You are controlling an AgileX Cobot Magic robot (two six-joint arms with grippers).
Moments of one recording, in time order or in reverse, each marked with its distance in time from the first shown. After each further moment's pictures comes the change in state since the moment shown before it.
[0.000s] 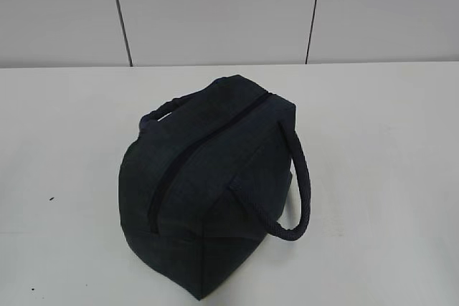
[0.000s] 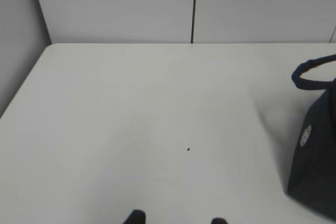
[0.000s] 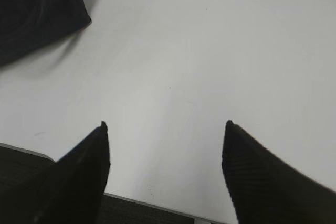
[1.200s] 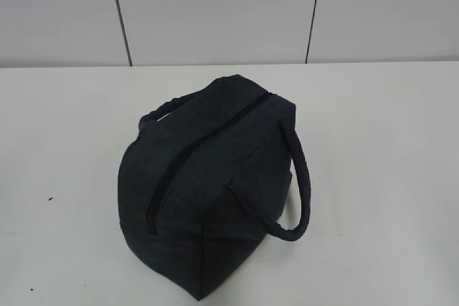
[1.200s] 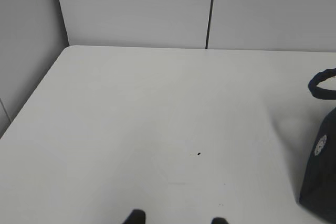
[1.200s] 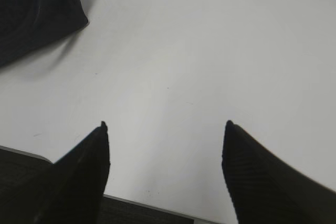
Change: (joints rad) left arm 0.045 -0.012 0.000 0.000 0.000 -0.002; right arm -0.010 0.000 0.000 0.000 -0.005 0.002
